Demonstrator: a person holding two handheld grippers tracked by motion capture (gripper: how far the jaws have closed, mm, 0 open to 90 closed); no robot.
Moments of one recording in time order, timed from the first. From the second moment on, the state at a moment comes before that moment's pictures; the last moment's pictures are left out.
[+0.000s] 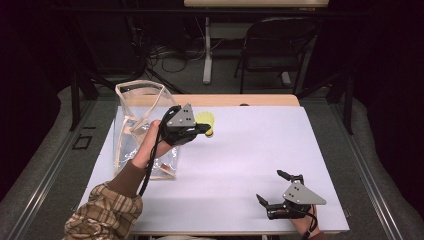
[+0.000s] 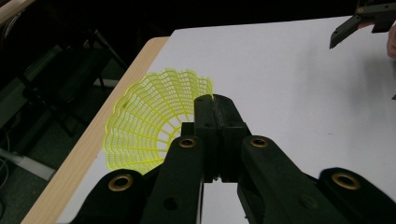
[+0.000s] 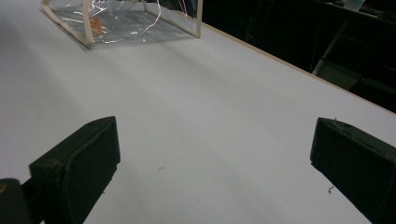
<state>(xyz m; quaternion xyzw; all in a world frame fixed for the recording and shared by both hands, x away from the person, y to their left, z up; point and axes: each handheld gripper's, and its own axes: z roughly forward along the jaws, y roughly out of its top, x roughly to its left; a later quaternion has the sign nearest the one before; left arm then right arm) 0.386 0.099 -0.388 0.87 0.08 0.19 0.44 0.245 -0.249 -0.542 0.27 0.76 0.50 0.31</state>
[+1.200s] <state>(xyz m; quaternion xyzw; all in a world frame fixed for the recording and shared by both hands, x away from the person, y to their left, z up) 0.402 0.110 -0.377 0.87 0.09 0.21 0.44 0.245 -0.249 -0.543 0.27 0.76 0.50 0.31</state>
